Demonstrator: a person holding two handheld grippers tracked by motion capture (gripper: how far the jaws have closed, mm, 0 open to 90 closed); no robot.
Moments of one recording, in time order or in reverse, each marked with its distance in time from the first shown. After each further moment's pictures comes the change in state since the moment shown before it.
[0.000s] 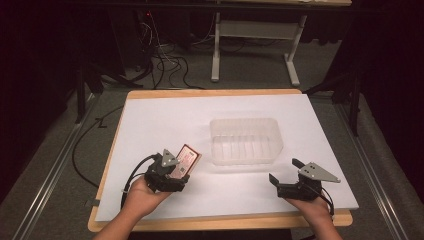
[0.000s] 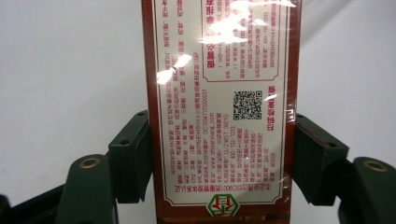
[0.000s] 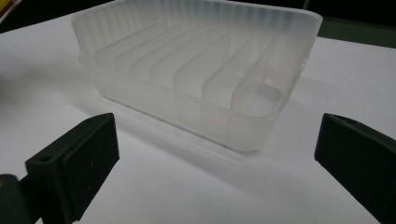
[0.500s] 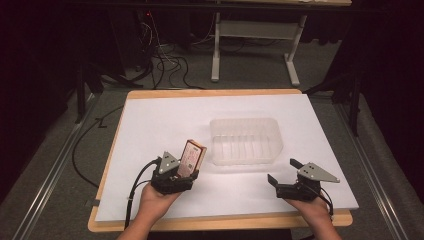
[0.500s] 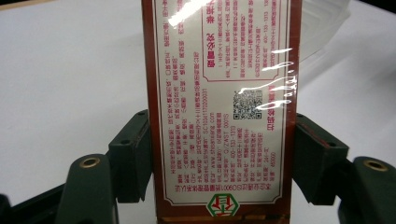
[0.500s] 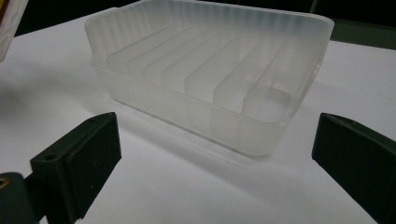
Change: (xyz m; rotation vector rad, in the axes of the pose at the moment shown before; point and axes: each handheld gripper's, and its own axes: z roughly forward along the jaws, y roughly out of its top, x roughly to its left) left arm -0.016 -0.012 0.010 -0.248 -0.053 -0.110; right arm 0.005 0.003 0.000 -0.002 0.021 0.003
